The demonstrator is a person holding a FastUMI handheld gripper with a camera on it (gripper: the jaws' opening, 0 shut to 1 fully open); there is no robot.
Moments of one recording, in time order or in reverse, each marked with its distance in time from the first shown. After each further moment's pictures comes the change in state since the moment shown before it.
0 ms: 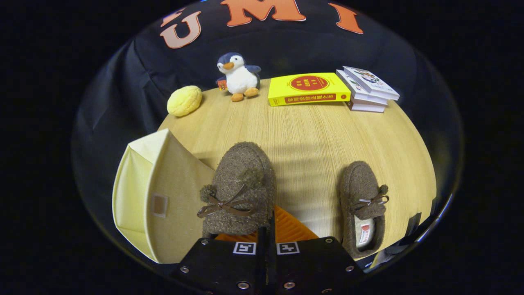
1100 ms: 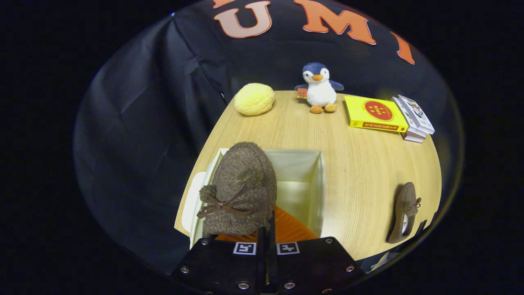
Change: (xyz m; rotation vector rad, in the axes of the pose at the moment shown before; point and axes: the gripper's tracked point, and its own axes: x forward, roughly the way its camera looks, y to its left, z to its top) arm -0.018 0.225 0.000 -0.166 0.081 0.118
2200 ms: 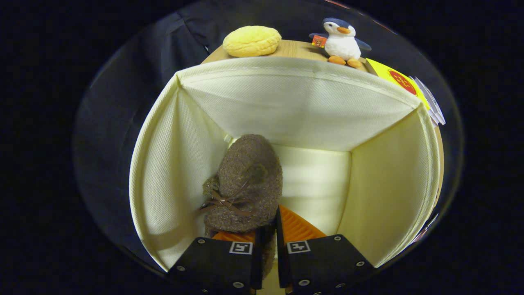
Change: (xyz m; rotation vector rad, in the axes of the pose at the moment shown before) arm 0.114 0.028 -0.063 -0.020 0.304 -0.074
